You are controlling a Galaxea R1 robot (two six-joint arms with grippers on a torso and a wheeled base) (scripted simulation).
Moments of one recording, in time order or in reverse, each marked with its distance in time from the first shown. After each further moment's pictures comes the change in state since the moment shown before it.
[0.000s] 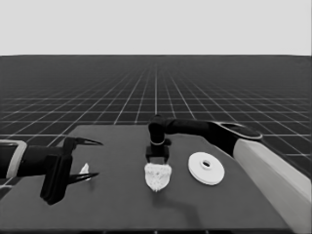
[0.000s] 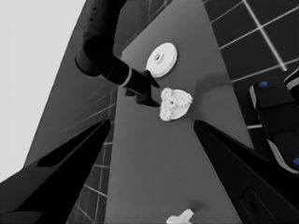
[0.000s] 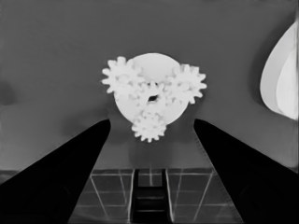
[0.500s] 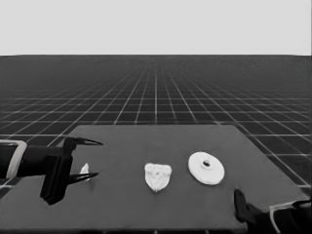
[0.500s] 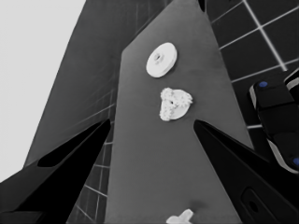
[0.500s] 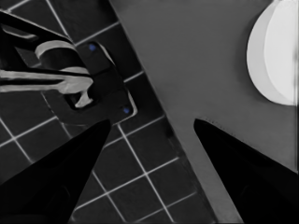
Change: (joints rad) left arm 0.000 0.000 0.000 0.000 0.000 0.000; right arm -0.383 -1.288 1.304 -0.536 0.356 -1.045
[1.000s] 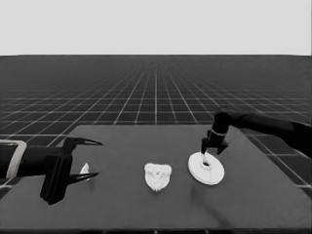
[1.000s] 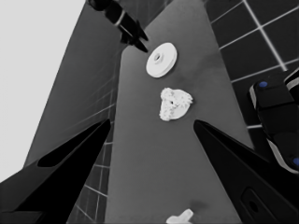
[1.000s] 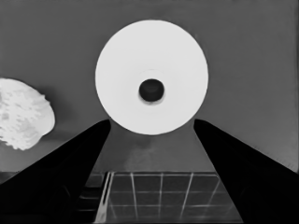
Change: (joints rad) left arm 0.000 0.000 0.000 0.000 0.000 0.000; right arm 0.431 0.678 -1.194 0.606 -0.316 0.533
